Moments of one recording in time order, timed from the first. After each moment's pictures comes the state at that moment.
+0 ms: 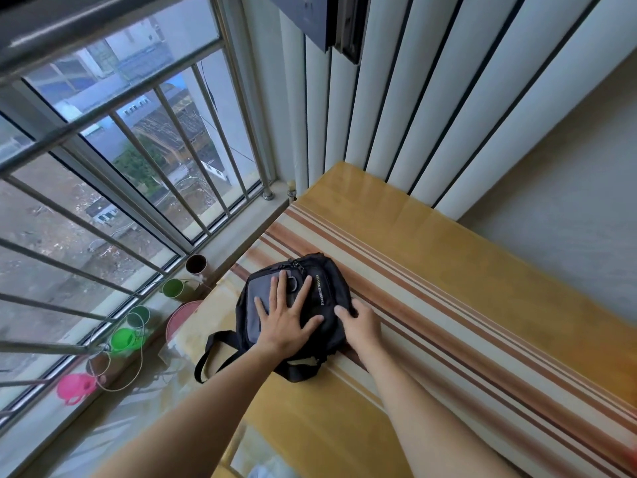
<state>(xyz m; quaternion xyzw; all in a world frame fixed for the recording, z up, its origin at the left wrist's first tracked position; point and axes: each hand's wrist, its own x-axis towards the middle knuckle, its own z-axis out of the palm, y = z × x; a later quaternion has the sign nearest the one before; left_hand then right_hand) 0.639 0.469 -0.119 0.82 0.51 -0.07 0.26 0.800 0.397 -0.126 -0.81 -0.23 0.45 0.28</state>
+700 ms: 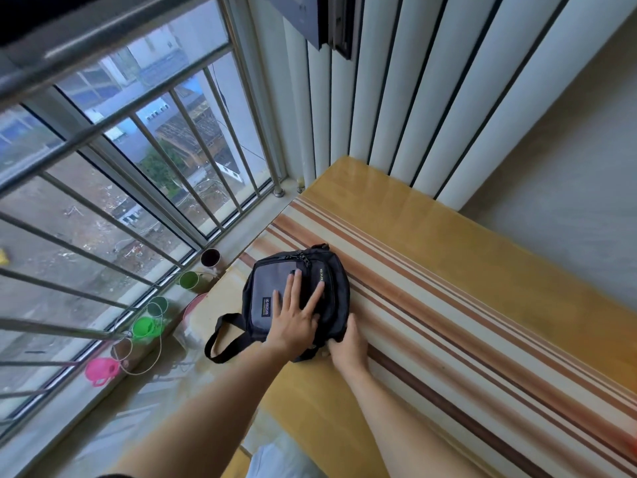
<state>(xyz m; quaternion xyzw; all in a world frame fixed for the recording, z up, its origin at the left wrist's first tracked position) 0.641 0.429 -0.113 0.86 0.47 -0.11 0.18 0.752 0.338 -0.121 -0.80 -0.23 0.47 0.29</state>
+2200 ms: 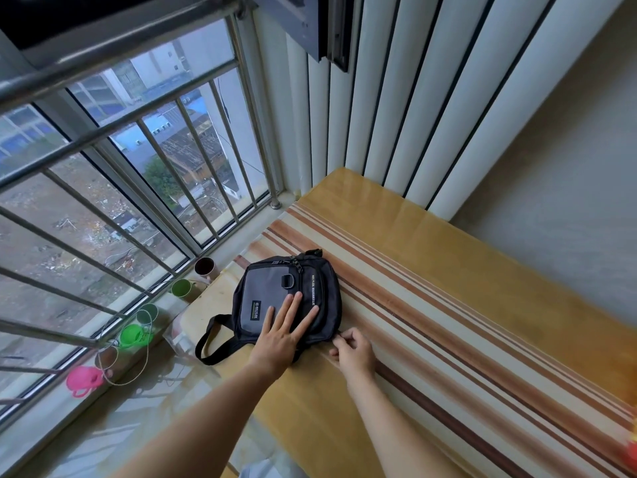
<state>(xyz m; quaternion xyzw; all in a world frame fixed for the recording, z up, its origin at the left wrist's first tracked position) 0.606 0.397 -0.133 0.92 0.39 -0.08 0.06 0.763 0.309 -0.125 -0.78 -0.13 0.45 0.41</state>
